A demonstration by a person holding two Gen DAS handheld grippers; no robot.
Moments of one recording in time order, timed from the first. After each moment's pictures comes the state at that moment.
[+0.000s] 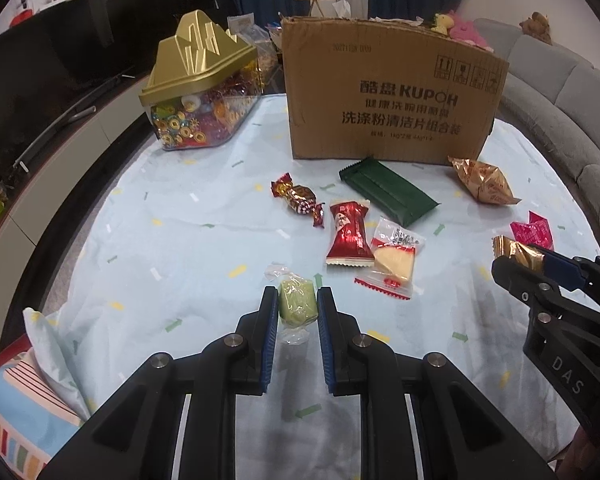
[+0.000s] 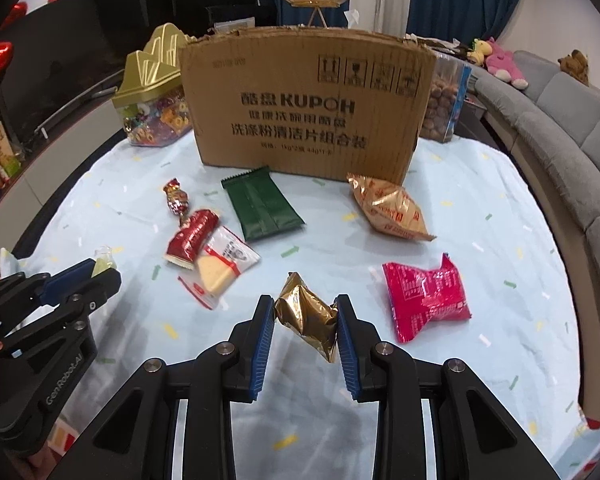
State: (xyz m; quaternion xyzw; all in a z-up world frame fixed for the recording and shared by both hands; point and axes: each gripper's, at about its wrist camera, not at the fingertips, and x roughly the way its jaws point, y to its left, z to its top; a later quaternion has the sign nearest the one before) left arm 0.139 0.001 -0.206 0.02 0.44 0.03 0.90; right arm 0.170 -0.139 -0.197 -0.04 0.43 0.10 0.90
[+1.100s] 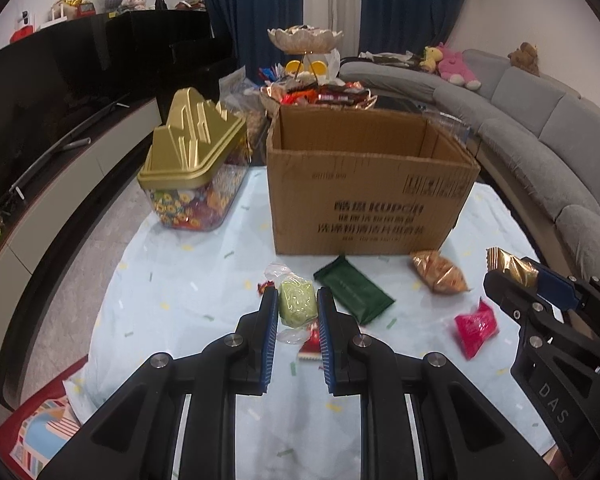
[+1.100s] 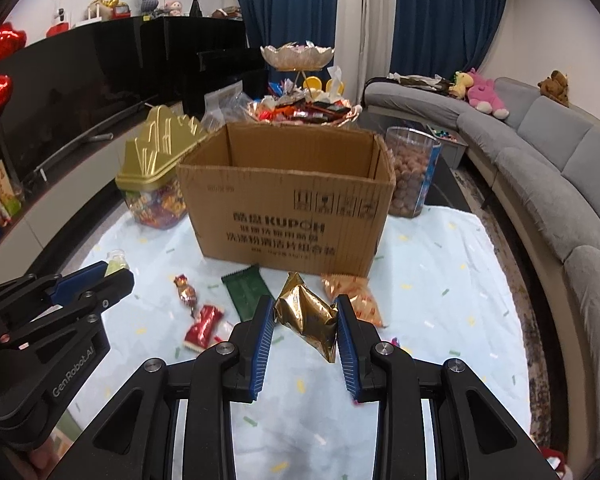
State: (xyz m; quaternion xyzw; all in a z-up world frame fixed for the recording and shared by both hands) left arm 0.169 -0.009 -0.109 0.00 0.39 0.01 0.92; right arm 0.180 -0.151 -0.102 -0.03 0.37 0.08 0.93
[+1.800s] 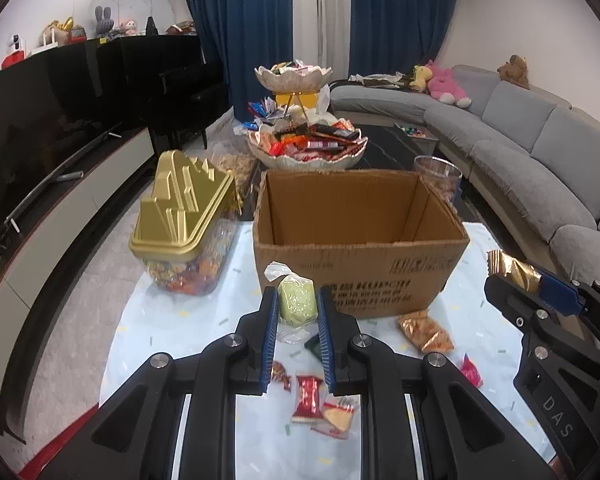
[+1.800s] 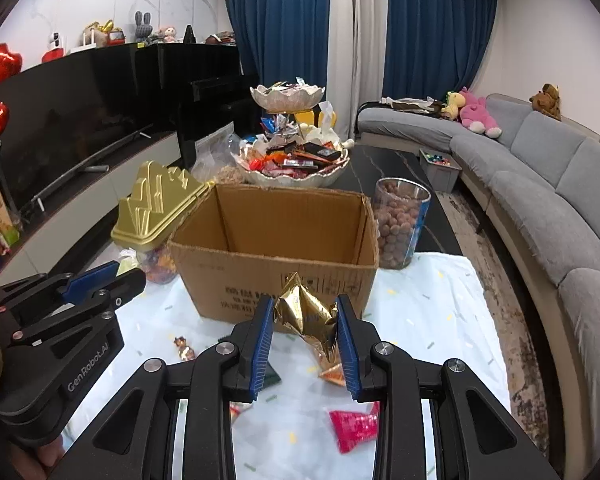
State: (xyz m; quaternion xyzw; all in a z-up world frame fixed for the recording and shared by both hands) left arm 0.213 -0.017 -0.060 0.01 0.35 -0.01 0.94; right arm 0.211 -0.157 -0.052 -0.02 0.33 0.07 0.94
